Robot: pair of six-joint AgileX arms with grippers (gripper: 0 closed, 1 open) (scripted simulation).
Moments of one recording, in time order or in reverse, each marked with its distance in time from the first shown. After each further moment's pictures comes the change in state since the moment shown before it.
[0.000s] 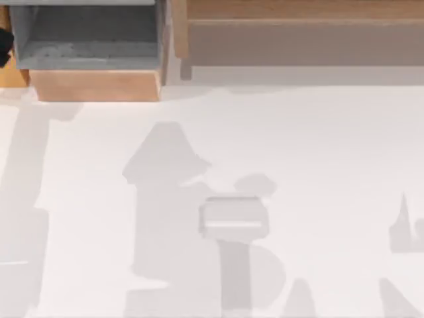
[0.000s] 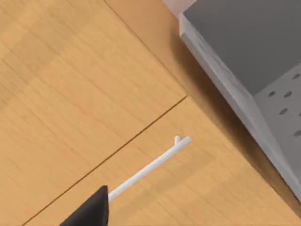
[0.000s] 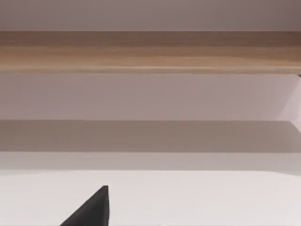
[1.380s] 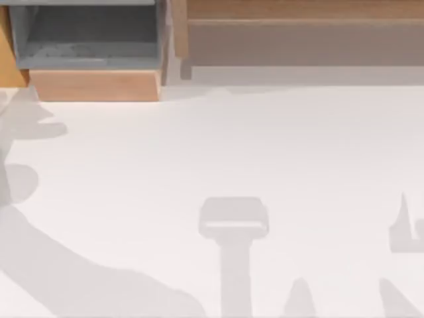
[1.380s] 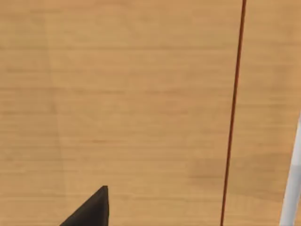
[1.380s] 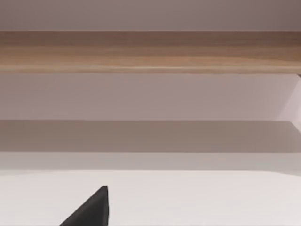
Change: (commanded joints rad) left arm 0.304 0.793 0.400 0.371 0.394 0.830; right arm 0.000 0.000 0.000 0.000 0.000 0.000
